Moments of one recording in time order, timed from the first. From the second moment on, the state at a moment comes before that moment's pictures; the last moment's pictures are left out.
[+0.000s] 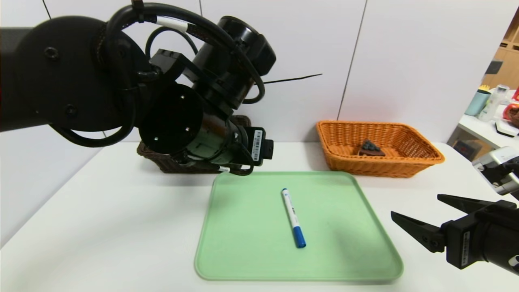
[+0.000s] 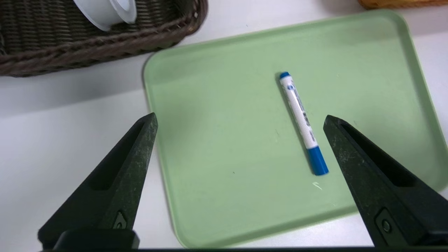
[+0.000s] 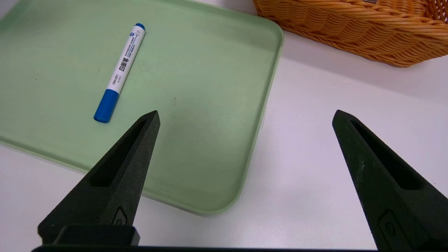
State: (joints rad) left arm -0.86 1.82 -1.74 0.66 0.43 -0.48; right arm 0.52 1.12 -0.49 -0.20 -0.22 0.06
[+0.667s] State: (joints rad) left arm -0.96 1.91 -1.75 0.75 0.41 -0.65; right arm 0.52 1.12 -0.50 -0.20 -0.22 0.06
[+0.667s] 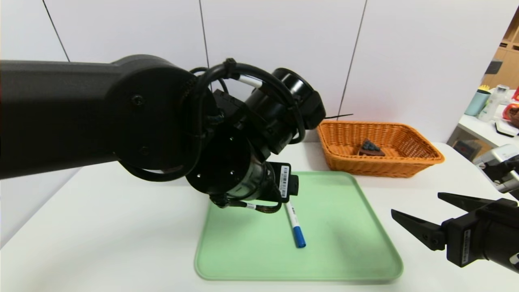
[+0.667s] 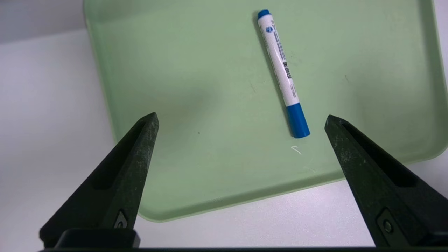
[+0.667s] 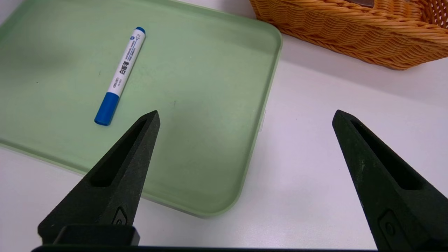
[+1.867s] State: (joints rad) left arm -1.04 2.20 -1.98 0.87 0.38 -0.80; right arm 0.52 1.11 -0.49 -0.20 -0.22 0.05
